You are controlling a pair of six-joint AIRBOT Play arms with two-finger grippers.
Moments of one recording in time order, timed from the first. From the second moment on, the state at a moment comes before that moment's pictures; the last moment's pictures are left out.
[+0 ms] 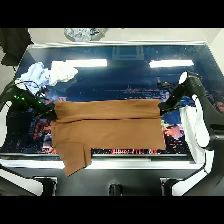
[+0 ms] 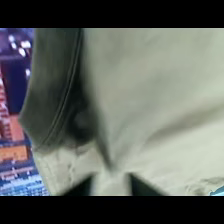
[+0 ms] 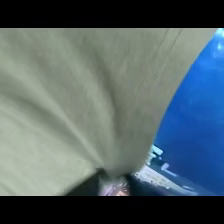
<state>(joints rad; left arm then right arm) 0.23 -1.80 1.55 1.23 -1.66 -1.42 -0.10 -1.86 1.68 -1.40 1.60 1.05</state>
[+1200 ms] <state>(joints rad) 0.33 -1.17 0.48 1.09 -1.34 -1.29 -0.22 -1.51 1.15 -1.42 1.58 0.97</state>
